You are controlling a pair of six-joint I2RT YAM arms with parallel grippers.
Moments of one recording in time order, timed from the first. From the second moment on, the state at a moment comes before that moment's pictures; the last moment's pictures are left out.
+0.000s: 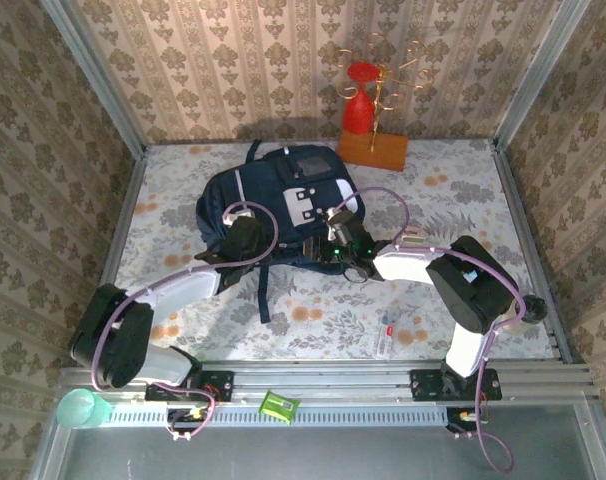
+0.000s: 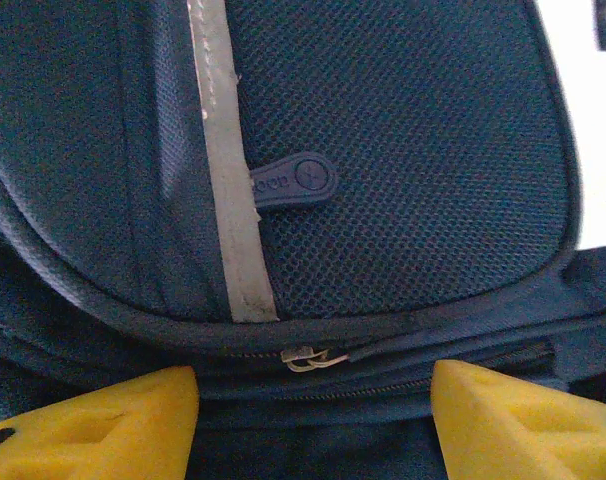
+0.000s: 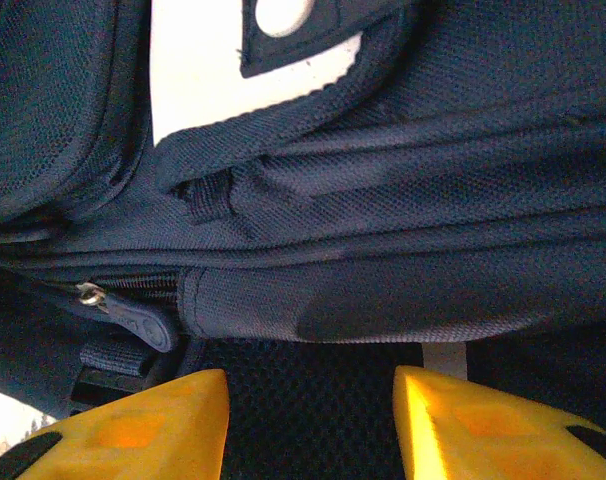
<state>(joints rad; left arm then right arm) -0.62 1.40 0.70 -0.09 -0.25 -0.66 0.65 1.79 0.91 0.20 -0.10 0.60</state>
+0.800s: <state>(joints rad) -0.73 1.64 0.86 -0.12 -0.69 -0.52 0.65 1.80 0.87 0.25 -0.09 0.63</state>
